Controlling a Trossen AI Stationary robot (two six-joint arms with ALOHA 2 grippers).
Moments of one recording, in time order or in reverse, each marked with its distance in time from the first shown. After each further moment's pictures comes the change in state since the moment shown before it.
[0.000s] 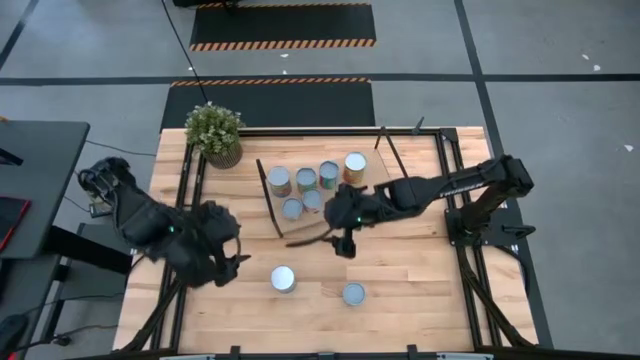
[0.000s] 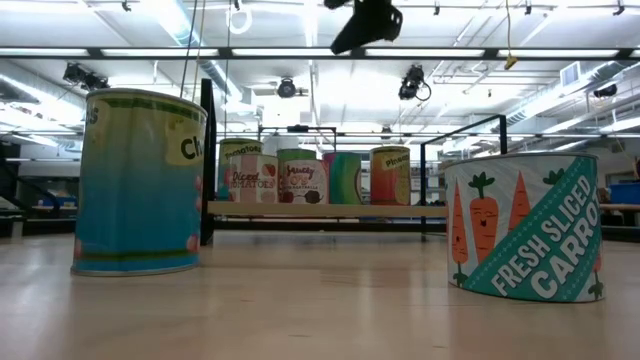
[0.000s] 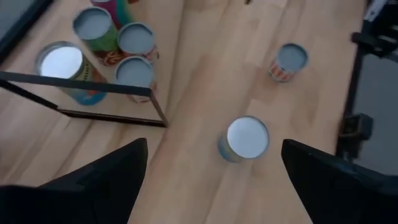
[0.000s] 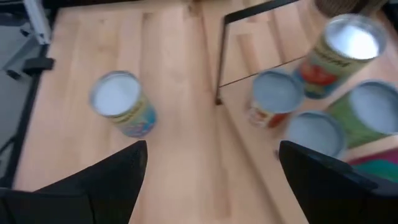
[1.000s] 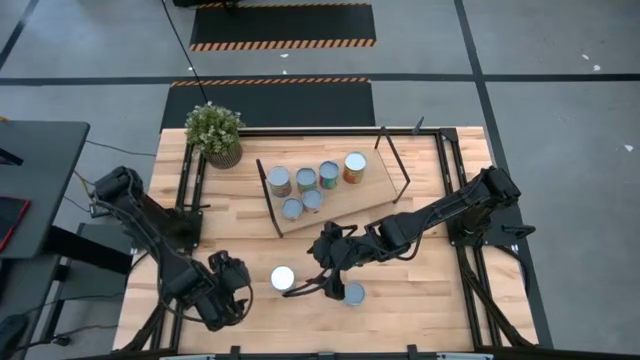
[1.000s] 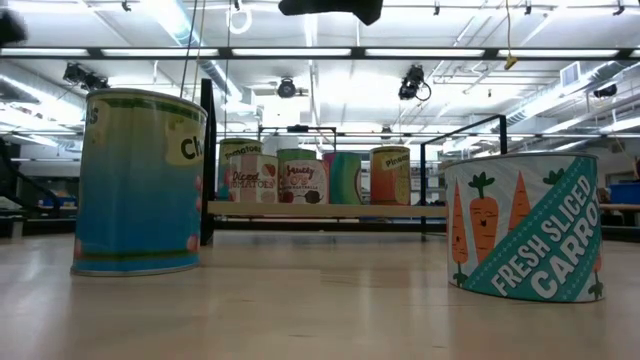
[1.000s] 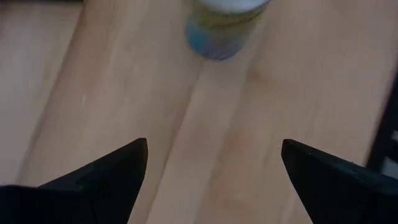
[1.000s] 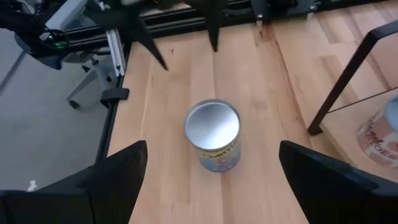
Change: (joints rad) left arm -0.180 0.135 -0.546 0.478 0.206 -0.183; right arm 0.186 0.147 -0.001 0.294 0.027 0.155
